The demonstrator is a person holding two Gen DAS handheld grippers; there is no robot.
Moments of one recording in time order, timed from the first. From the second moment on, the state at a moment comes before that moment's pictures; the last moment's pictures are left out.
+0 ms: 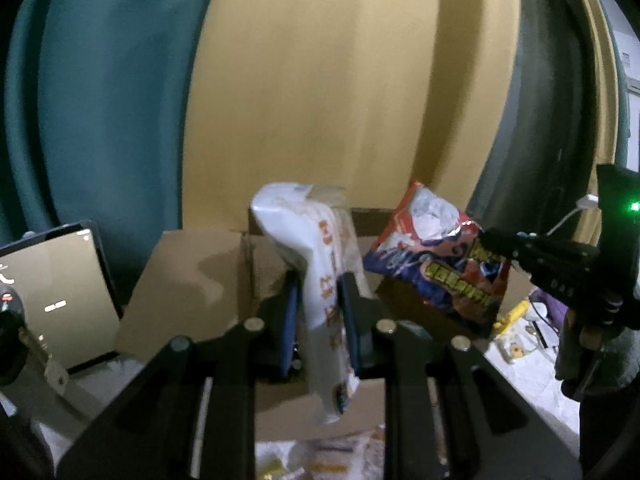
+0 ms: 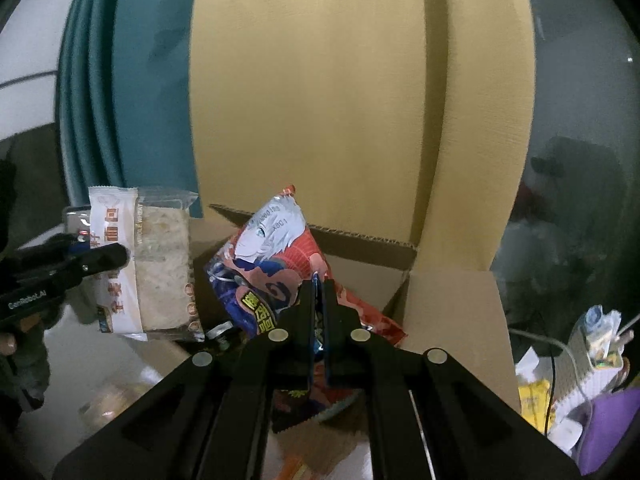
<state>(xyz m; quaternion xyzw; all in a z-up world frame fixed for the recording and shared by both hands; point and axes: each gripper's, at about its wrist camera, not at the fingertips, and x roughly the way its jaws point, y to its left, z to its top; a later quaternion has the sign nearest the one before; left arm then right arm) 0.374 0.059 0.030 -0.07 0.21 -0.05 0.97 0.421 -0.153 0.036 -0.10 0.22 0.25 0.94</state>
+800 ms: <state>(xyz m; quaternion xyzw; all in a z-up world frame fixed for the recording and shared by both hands) 0.372 0.075 0.017 -0.08 0.25 -0.04 0.96 0.416 -0.119 0.013 -0.10 0.26 0.24 0.93</state>
